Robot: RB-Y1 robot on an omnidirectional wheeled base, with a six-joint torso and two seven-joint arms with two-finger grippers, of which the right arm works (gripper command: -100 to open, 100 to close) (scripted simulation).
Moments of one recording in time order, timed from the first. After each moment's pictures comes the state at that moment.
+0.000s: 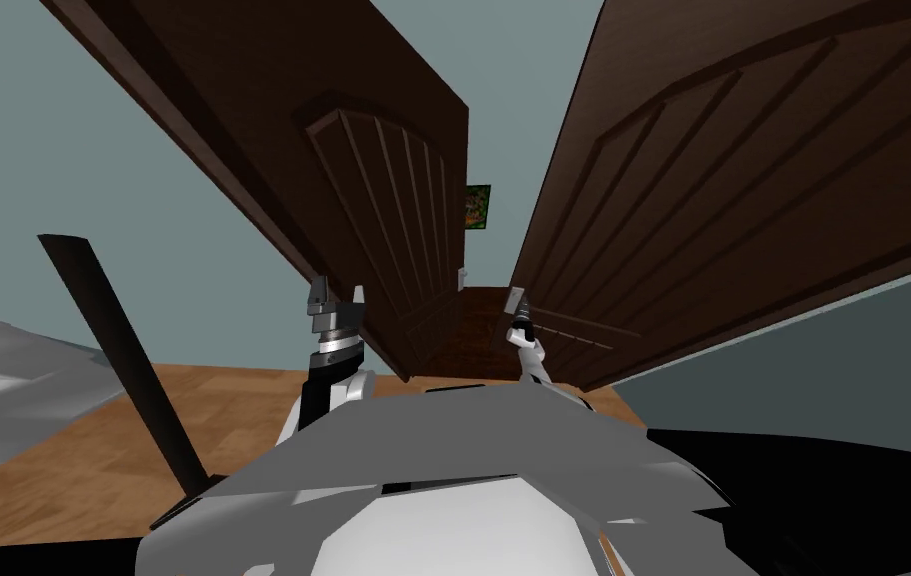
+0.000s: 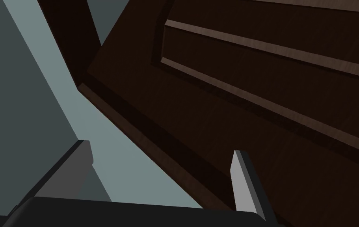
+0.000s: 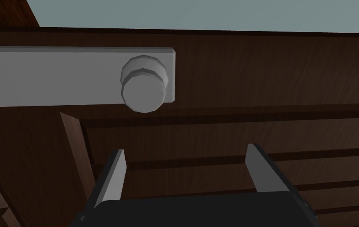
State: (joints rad) arm -0.32 -0.04 -0.60 -0.94 -0.07 -0.39 0.22
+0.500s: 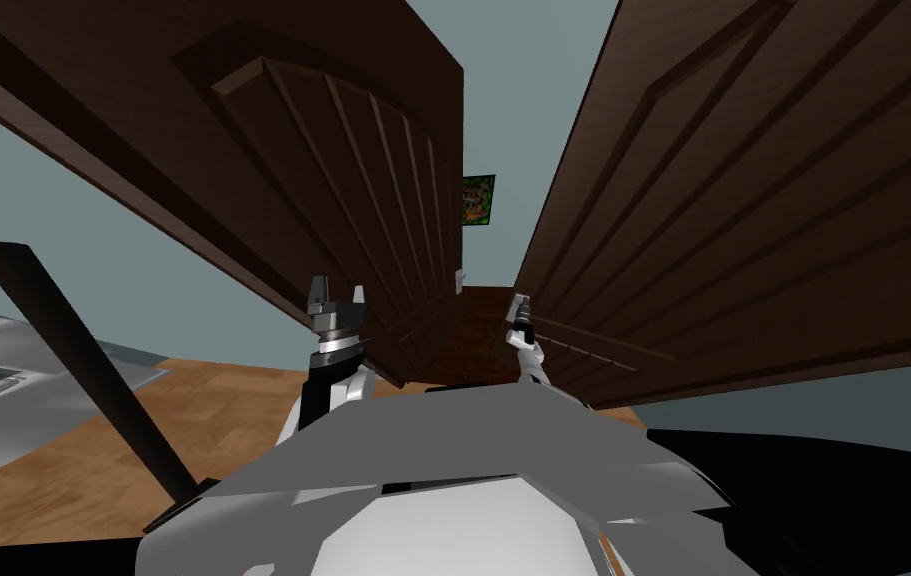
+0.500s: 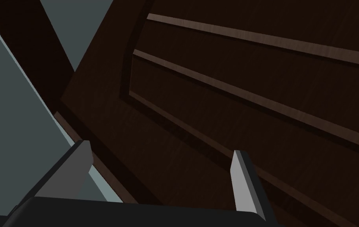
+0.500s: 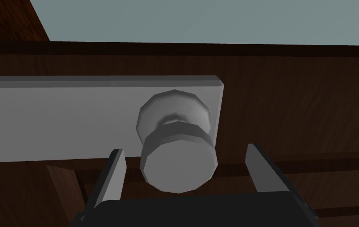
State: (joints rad) arm -0.32 -0.02 -0.64 -0.92 -0.07 -0.44 0.25
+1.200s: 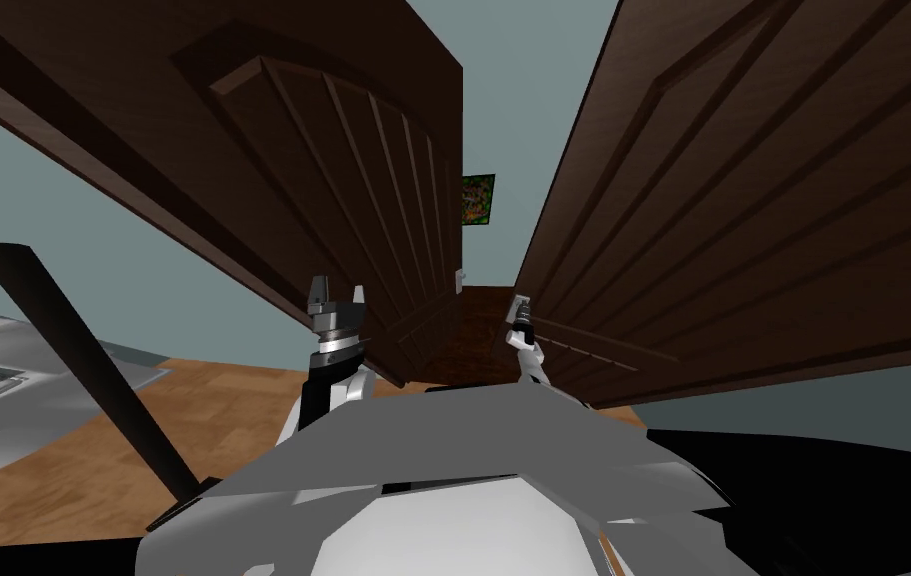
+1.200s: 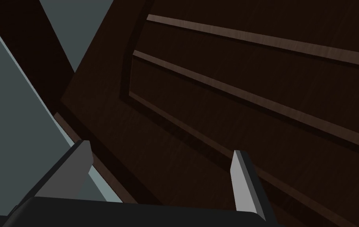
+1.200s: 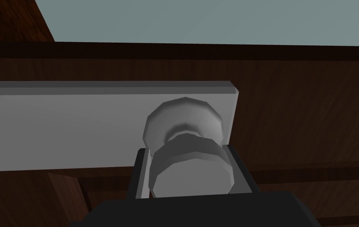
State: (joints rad) arm -0.31 -0.02 -0.64 -0.92 -0.07 -0.43 0.25
